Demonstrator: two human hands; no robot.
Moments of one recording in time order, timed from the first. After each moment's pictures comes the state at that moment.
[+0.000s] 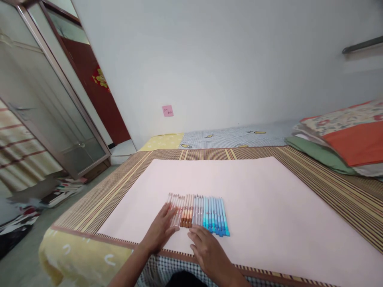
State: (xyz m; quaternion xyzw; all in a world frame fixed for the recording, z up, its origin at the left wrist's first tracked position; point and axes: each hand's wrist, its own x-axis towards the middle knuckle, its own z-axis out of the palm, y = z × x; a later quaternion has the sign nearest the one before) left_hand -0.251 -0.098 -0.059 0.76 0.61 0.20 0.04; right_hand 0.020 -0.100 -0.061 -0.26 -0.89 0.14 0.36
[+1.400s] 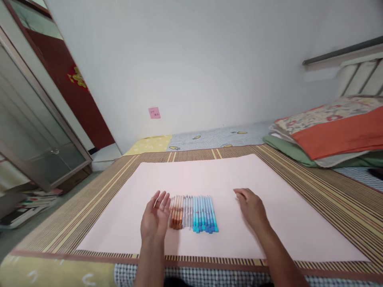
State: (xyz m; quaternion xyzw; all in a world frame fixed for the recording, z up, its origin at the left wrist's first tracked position) left_hand -0.148 -0.063 0.032 0.16 0.42 0.77 0.46; right_hand 0.177 0.016 -0.022 -0.55 -0.67 0.13 0.47
